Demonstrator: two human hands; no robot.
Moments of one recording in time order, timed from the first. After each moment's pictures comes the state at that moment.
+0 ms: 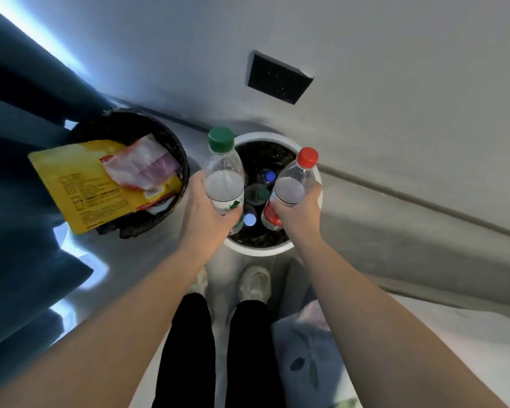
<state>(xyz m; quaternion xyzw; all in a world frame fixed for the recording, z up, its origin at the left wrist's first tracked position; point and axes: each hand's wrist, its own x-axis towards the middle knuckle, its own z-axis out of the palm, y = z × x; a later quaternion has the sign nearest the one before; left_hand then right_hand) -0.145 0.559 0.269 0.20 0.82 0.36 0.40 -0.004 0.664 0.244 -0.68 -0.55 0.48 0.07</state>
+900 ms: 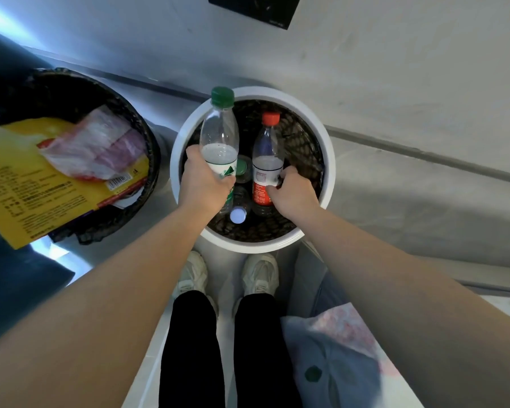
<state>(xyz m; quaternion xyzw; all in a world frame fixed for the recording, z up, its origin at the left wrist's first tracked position) -0.142 0.612 0.161 0.18 0.85 0.23 0.44 0.005 0.689 0.148 -0.61 -0.64 0.42 -0.20</state>
